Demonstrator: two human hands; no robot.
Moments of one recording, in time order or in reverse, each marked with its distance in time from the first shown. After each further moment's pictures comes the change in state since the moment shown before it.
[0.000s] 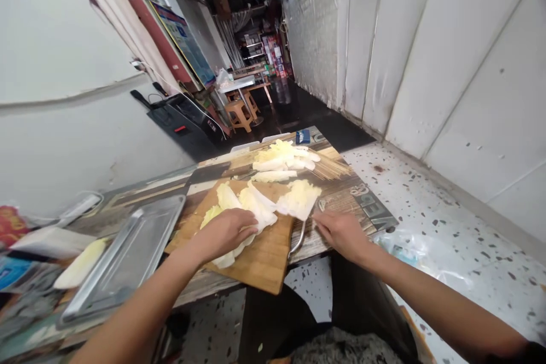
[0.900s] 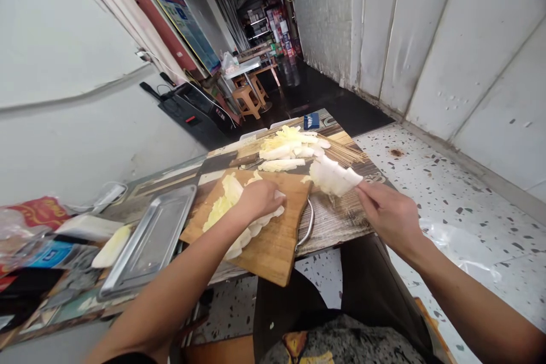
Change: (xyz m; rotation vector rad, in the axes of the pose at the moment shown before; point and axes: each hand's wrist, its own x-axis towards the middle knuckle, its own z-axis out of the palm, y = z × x) left_hand 0.081 0.027 0.003 0.261 -0.068 -0.265; right_hand -0.002 0.035 -0.026 0.011 0.361 0.187
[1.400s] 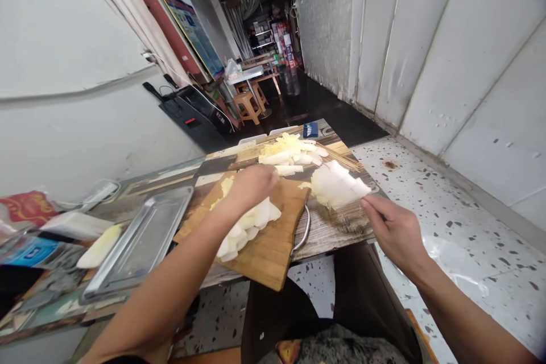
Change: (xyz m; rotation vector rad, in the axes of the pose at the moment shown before) left_hand -0.008 -0.006 -0.038 -0.196 0.307 -0.003; right_hand -0.011 -0.004 -0.019 0.198 -0.046 0.139
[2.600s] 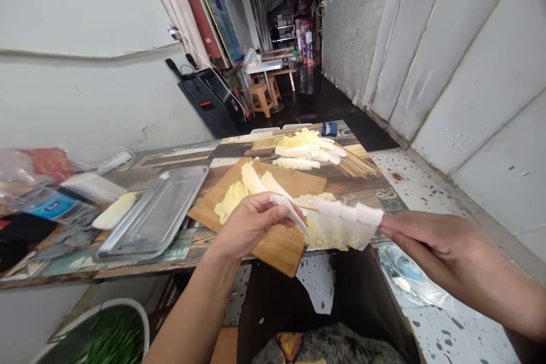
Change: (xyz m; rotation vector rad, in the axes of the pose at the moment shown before) left_hand -0.108 -0.005 0.019 -1.789 -0.083 0.033; right_hand 0.027 -0.065 -0.061 -0.005 -0.484 -0.452
